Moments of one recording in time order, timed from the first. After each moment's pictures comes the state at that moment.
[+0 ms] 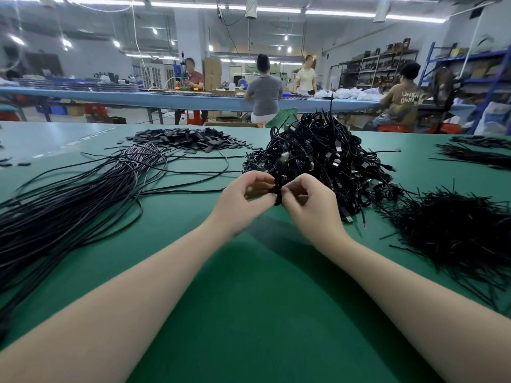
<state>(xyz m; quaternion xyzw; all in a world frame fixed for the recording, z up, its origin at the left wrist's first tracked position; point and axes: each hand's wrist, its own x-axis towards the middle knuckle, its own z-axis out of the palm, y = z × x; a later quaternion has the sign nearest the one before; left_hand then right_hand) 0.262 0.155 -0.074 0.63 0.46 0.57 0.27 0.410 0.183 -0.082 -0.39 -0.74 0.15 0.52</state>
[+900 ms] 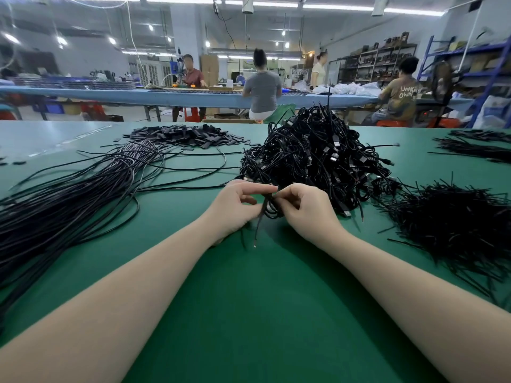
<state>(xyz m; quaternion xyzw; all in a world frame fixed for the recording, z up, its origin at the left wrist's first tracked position) 0.249 0.162 -0.088 0.66 0.50 0.50 0.28 0.413 0.189 -0.089 -0.43 -0.77 0.18 0.44</state>
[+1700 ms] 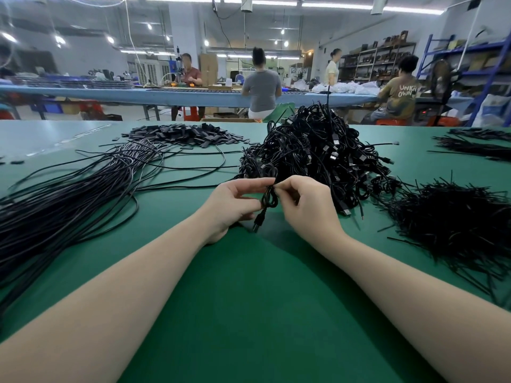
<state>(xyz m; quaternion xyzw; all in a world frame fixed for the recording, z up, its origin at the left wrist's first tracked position) 0.247 0.160 -0.085 0.58 0.46 0.52 0.43 0.410 0.185 -0.088 -0.37 -0.78 0.06 0.50</state>
